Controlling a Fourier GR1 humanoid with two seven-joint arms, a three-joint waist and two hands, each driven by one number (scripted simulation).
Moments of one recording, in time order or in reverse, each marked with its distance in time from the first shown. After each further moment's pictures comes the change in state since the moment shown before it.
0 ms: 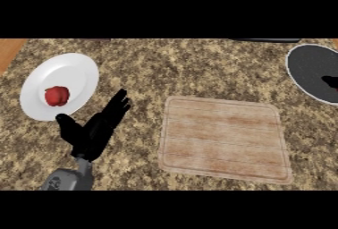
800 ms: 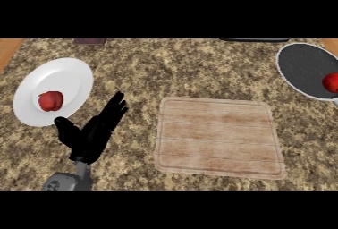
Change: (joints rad) left arm 0.029 -0.005 0.010 -0.002 -0.011 0.013 -0.006; right arm 0.147 -0.054 -0.297 -0.018 -0.383 0.429 -0.431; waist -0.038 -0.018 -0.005
